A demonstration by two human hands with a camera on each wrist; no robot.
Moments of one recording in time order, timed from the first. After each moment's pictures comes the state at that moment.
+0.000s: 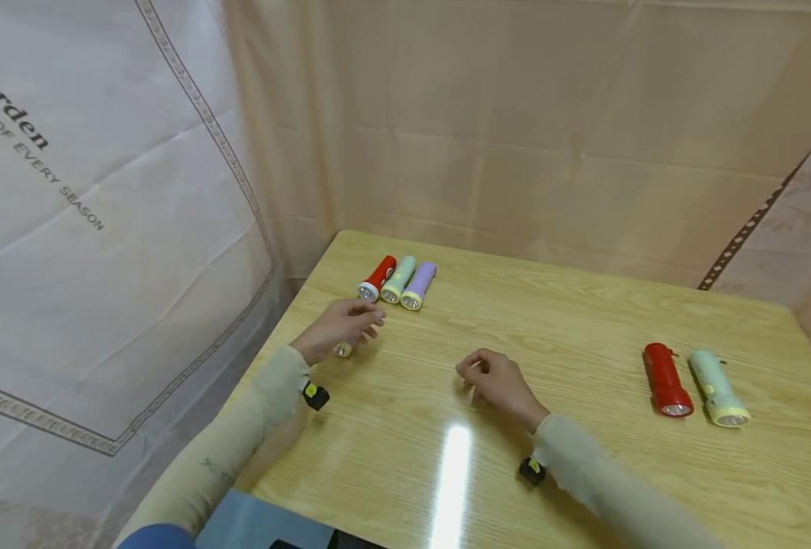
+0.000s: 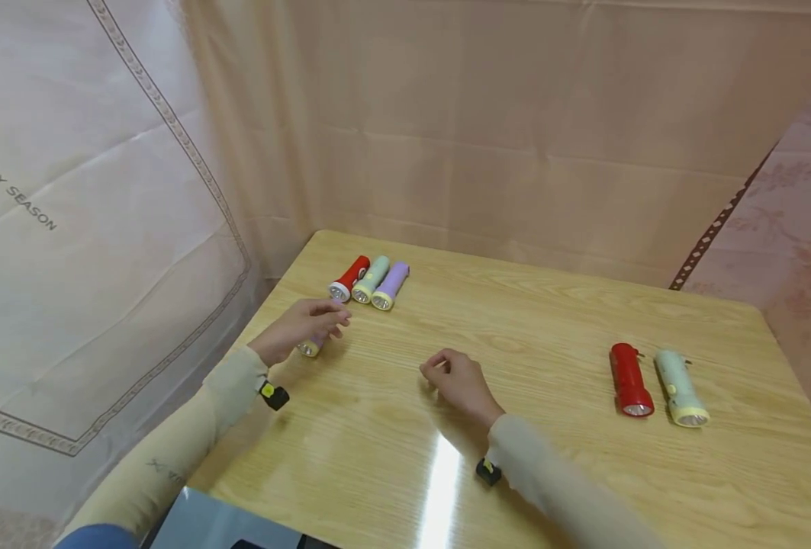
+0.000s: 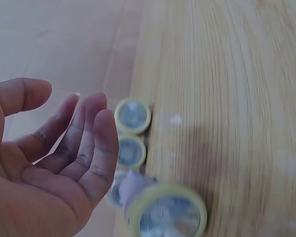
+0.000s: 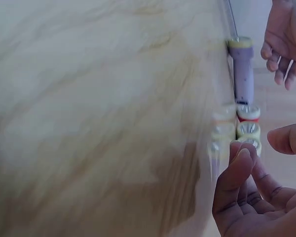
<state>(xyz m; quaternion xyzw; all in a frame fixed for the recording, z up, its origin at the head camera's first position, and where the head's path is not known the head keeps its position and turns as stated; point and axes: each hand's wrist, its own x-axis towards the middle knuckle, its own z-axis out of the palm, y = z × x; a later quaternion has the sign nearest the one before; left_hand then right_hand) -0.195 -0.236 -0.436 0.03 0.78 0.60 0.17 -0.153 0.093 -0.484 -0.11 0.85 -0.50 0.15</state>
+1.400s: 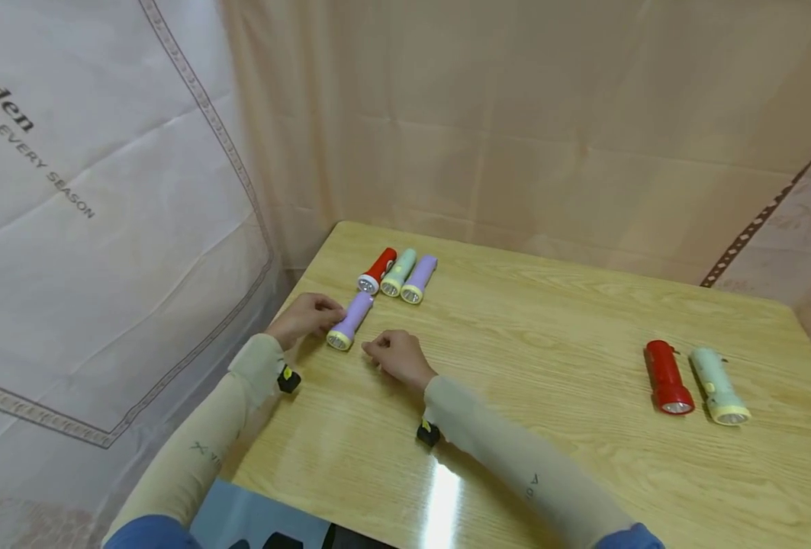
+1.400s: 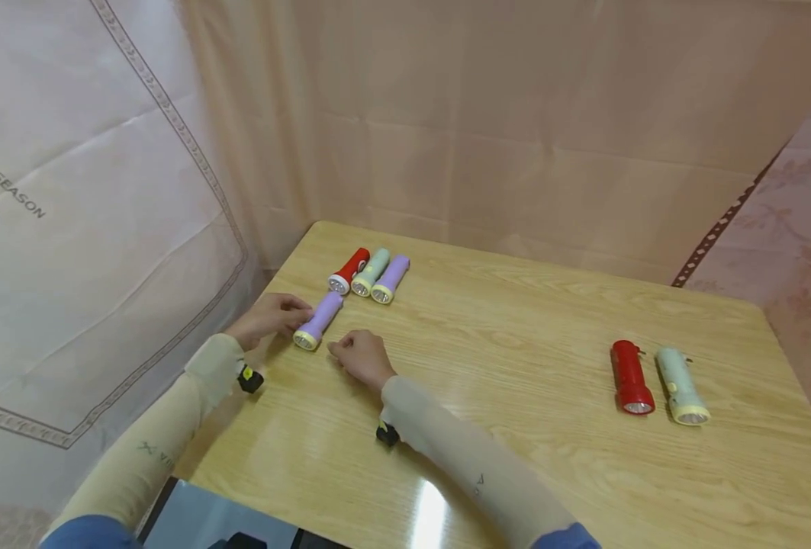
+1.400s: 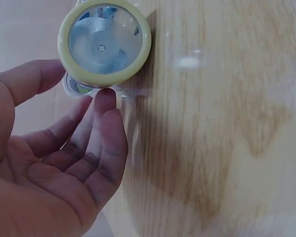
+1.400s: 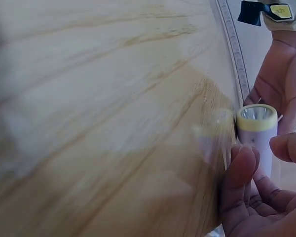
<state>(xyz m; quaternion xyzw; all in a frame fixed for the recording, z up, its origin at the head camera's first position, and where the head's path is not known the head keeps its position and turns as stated) -0.213 -0.300 -0.463 -0.04 0.84 0.52 0.15 -0.179 -0.066 -0.489 -0.12 0.83 -0.52 0.19</state>
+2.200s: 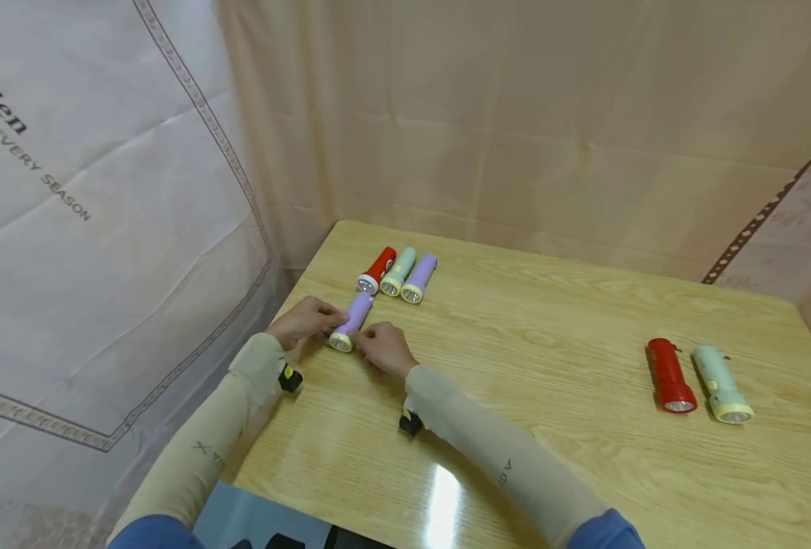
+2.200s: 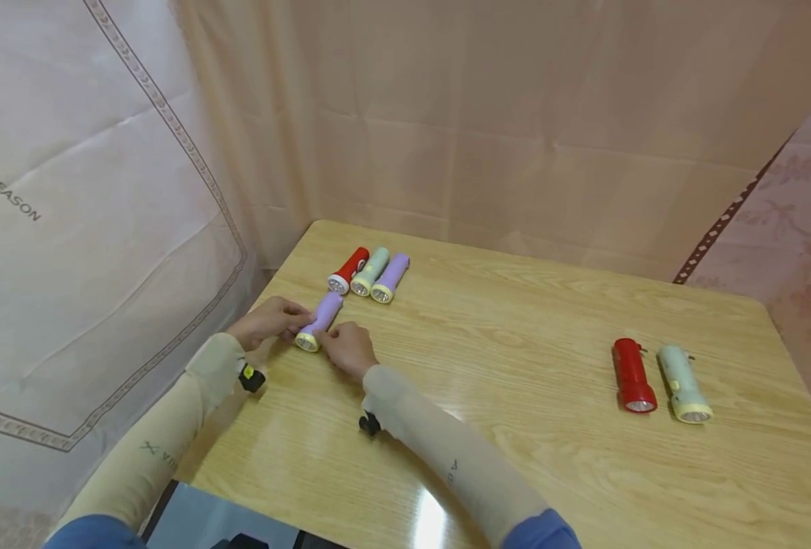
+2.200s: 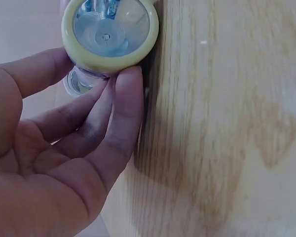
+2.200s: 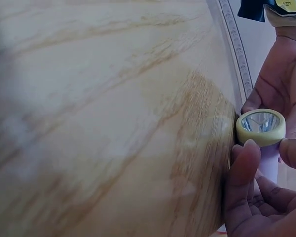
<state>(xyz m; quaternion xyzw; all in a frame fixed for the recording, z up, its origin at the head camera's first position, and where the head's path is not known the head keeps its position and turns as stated) -0.217 -0.298 -0.468 -0.02 0.84 0.51 0.20 -0.192 -0.096 -0.488 -0.09 0.83 -0.52 0.19</state>
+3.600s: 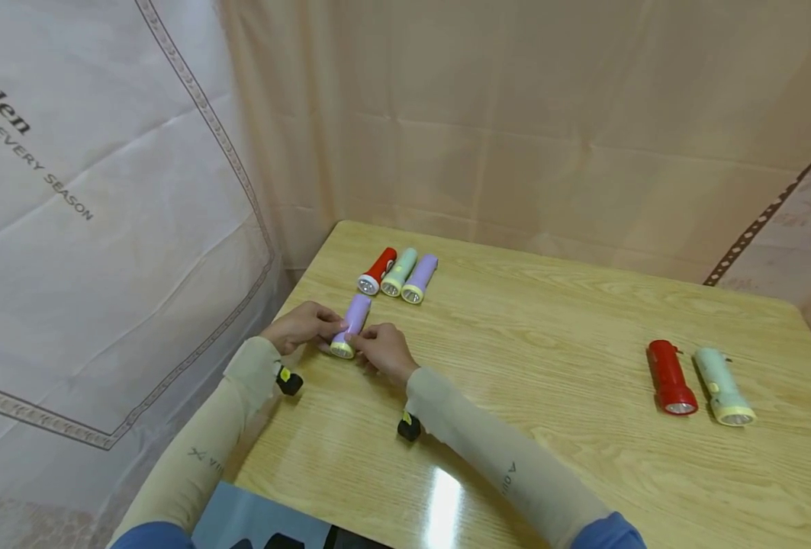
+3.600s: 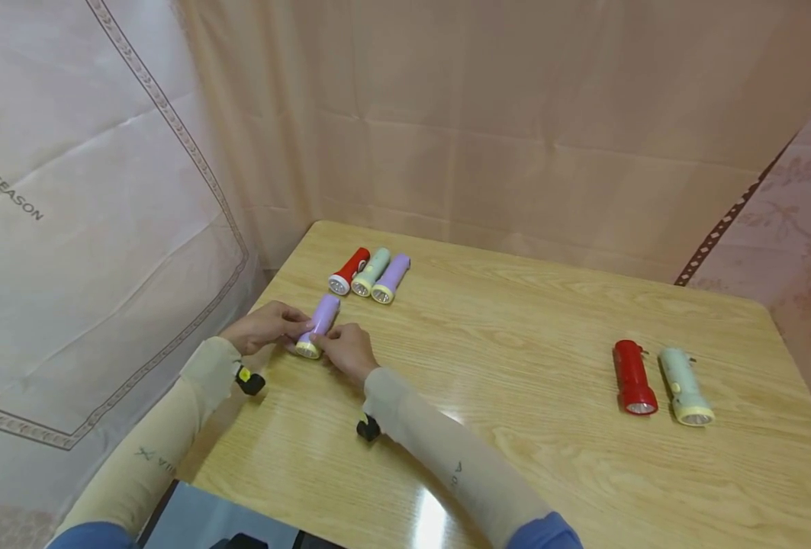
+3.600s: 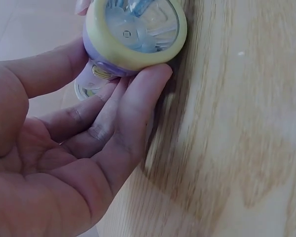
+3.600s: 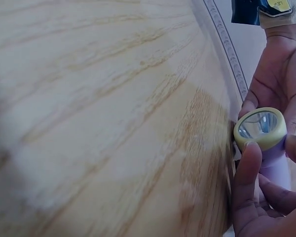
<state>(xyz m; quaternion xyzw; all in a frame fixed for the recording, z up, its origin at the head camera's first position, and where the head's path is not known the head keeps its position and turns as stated) -0.207 -0.300 -0.464 -0.01 0.79 0.56 0.25 -0.187 -0.094 -0.489 -0.08 0.78 -0.59 0.22</state>
